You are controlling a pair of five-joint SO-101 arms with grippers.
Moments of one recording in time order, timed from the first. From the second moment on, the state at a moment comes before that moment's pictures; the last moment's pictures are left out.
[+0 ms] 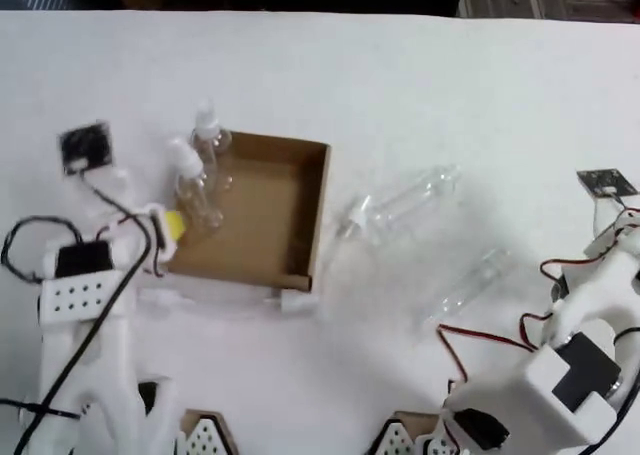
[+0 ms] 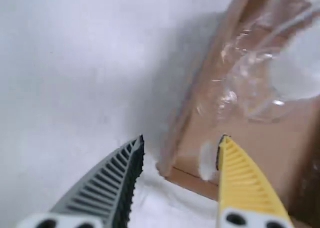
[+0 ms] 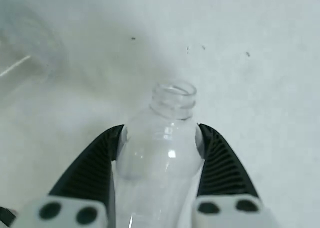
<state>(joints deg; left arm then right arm) -14.0 -40.8 48.4 61.8 8.7 44.9 4.0 18.1 68.7 55.7</state>
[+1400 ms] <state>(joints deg) 30.8 26.9 -8.9 62.1 8.7 46.0 4.0 23.5 64.9 56.4</state>
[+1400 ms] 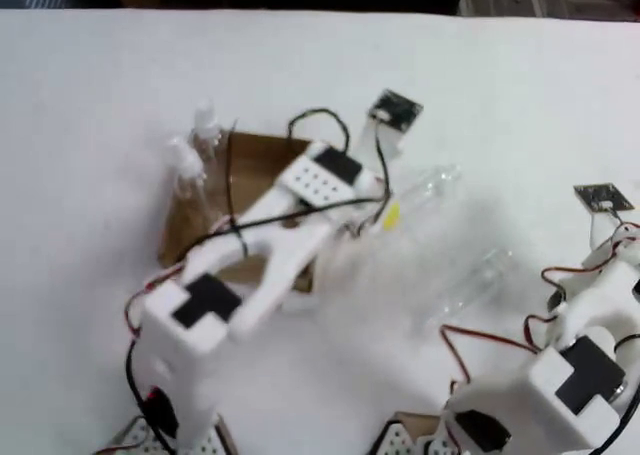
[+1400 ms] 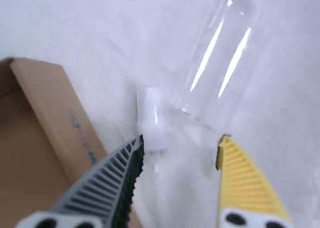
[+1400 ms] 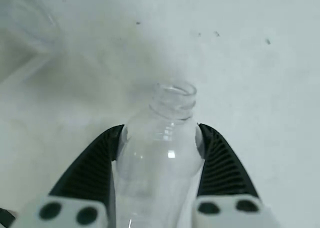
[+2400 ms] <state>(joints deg) 28.6 39.1 -23.5 70.9 19.0 45.4 4.0 23.6 64.3 56.7</state>
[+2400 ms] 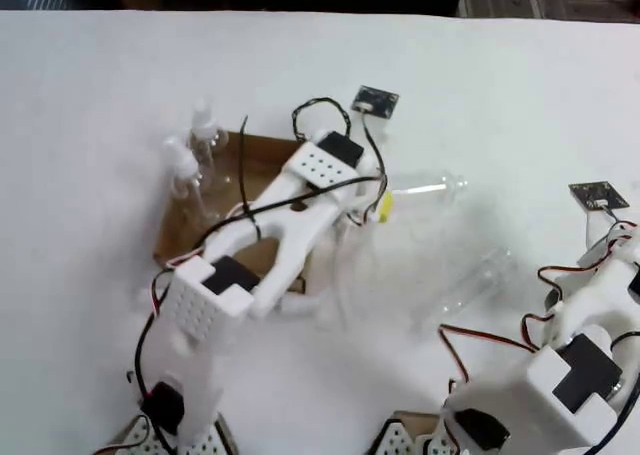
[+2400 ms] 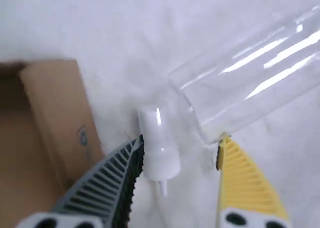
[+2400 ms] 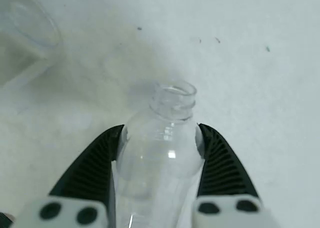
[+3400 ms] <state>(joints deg) 27.9 41.4 -24.6 72.9 25.9 45.4 4.0 23.6 64.3 57.1</state>
